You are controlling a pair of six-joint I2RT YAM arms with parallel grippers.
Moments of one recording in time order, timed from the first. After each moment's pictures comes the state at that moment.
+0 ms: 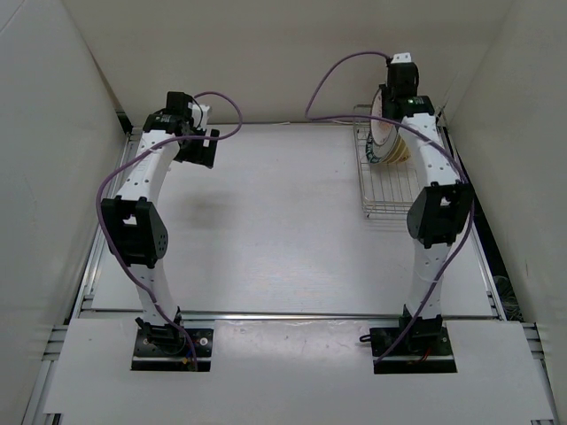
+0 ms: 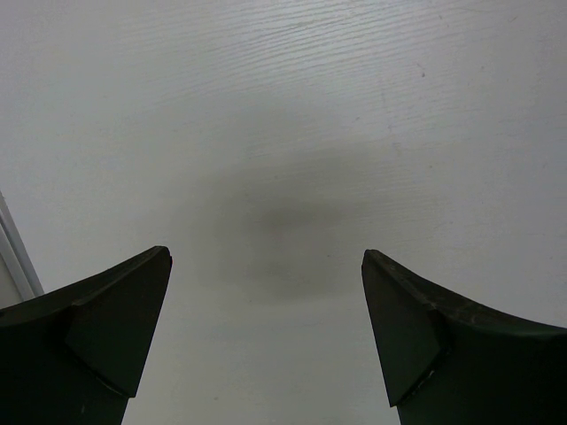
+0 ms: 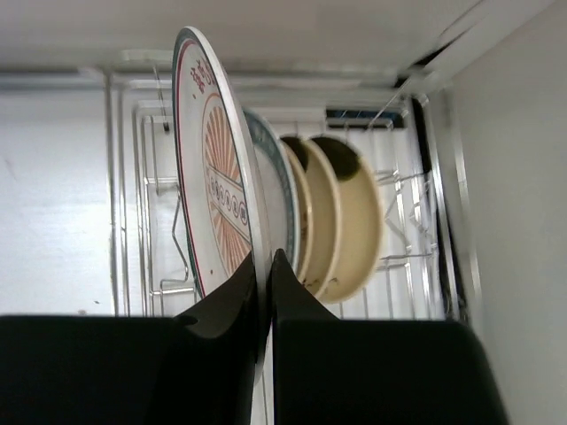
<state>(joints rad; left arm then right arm) -0.11 1.94 1.91 -0.95 -0.02 0.14 0.14 2.18 2.25 -0.65 0.31 -0.08</state>
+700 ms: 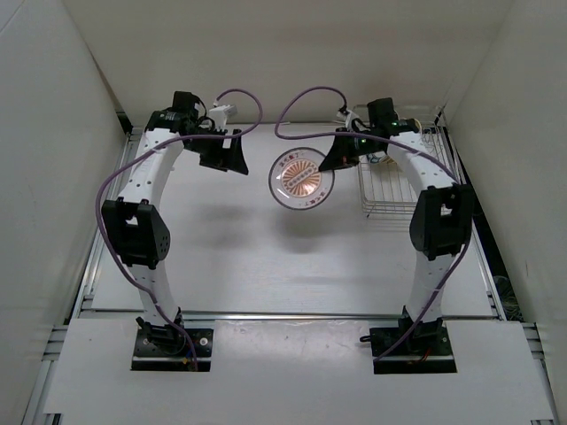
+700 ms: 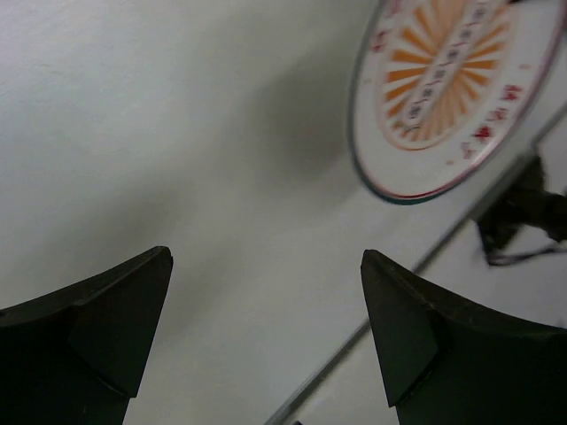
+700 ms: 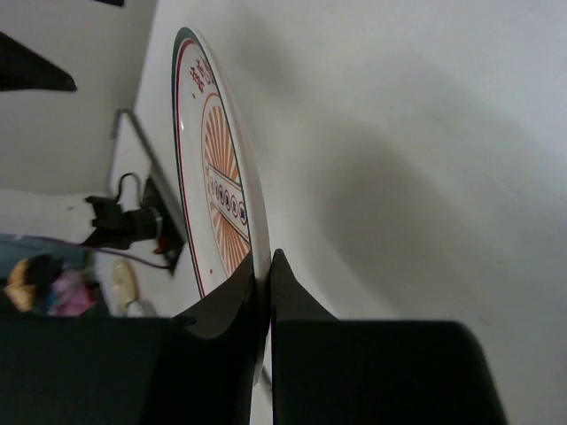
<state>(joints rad) -0.15 1.94 1.97 -1.07 0.56 0.14 0.21 1.99 1.85 -0.79 -0.91 0.10</state>
